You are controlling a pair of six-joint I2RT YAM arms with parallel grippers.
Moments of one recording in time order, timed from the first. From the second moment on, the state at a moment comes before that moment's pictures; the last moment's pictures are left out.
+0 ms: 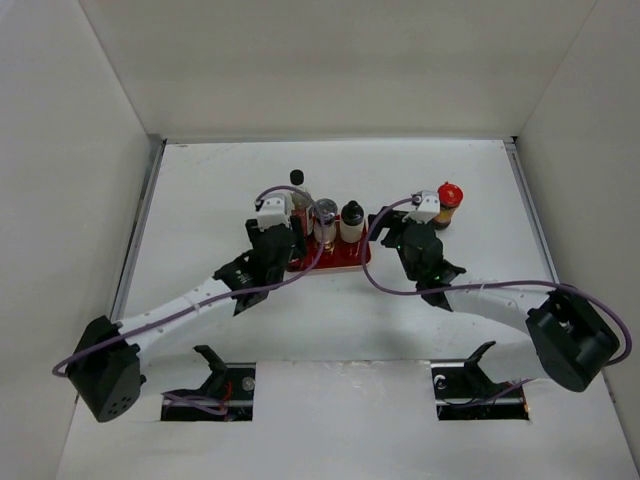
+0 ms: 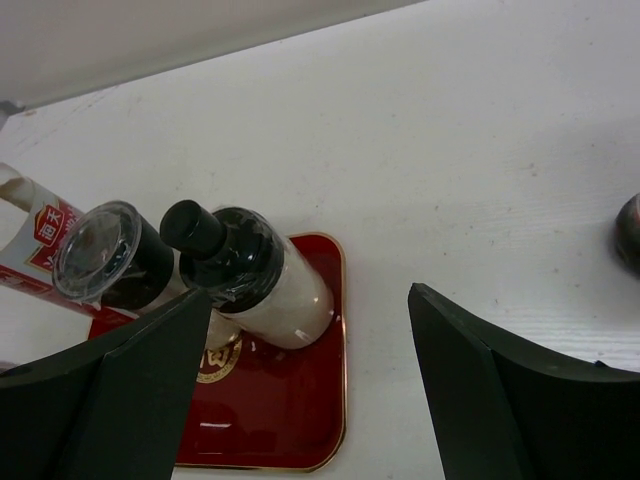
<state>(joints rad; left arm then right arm) -0.77 1.10 0.69 -0.03 -0.67 -0.47 0.68 1.34 0.57 0.59 0.52 0.43</state>
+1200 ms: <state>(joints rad) -0.81 1.45 0.68 0.20 -0.68 -0.40 0.31 1.00 0.53 0.41 0.60 0.43</state>
